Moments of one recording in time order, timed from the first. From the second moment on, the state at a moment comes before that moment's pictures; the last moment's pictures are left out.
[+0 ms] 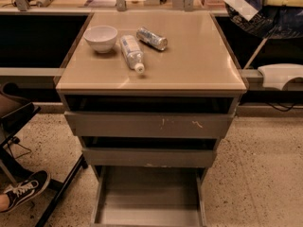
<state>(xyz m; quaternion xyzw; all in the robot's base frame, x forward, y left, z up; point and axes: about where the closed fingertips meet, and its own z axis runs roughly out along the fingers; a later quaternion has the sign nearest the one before) 0.531 -0.231 1.095 -0.36 0.70 0.36 0.50</state>
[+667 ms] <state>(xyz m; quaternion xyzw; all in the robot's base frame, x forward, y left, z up) 0.665 -0.214 1.040 -0.32 0.74 0.33 0.48</state>
